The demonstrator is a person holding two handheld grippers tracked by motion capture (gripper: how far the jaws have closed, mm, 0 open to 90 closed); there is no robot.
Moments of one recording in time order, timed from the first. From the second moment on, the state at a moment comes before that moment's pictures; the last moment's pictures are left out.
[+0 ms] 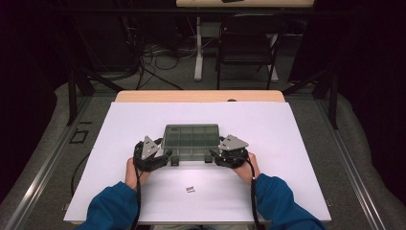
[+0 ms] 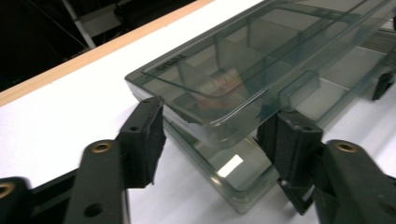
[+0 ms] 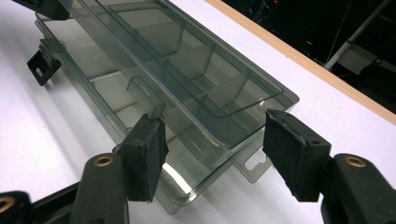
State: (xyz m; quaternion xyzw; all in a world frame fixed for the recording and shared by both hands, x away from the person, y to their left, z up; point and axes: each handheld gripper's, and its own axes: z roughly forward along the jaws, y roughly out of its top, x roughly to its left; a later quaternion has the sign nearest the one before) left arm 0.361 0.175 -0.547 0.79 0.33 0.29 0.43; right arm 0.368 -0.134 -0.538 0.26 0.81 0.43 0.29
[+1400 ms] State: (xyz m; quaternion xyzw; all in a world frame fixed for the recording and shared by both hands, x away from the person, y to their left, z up) left arm 0.368 0.173 -0.545 0.76 0.36 0.35 0.41; right arm 0.375 -0.135 -0.532 0.28 0.78 0.45 0.32
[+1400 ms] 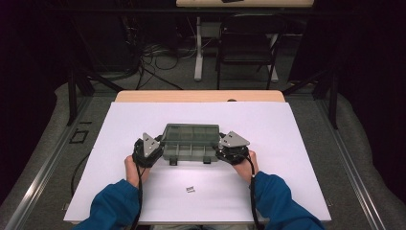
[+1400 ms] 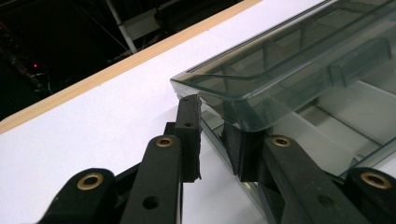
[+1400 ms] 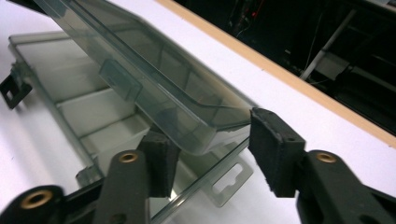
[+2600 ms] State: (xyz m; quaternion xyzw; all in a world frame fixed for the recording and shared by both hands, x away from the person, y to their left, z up) left arm 0.378 0.179 -0.528 0.77 0.36 0.32 0.42; right arm 0.396 -0.144 -0.513 0.30 0.77 0.47 0.31
